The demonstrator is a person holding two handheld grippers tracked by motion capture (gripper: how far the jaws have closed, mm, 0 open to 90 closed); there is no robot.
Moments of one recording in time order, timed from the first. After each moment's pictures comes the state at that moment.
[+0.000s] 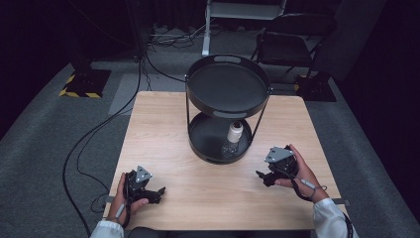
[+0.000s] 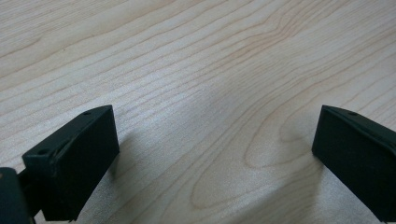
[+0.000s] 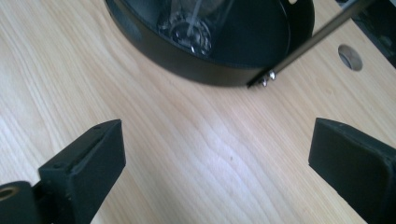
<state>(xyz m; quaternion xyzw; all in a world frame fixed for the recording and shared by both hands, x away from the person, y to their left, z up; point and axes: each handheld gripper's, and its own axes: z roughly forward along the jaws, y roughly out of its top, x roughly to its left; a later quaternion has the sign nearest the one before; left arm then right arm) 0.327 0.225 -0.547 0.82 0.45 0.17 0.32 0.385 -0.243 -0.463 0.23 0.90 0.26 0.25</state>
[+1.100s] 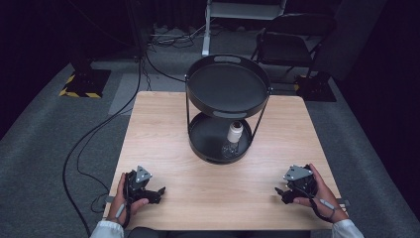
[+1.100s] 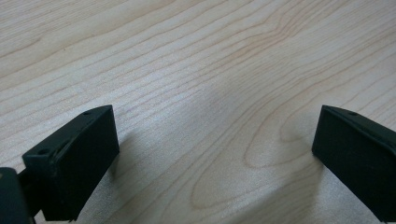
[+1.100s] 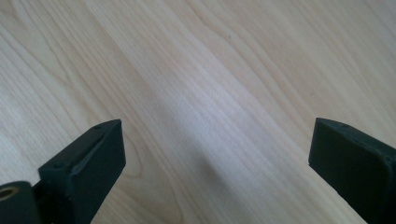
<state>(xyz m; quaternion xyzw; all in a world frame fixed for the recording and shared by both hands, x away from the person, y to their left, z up) 0.327 0.225 -0.547 0.82 0.45 0.17 0.32 0.348 -0.307 -0.508 0.28 0.90 0.22 0.25</state>
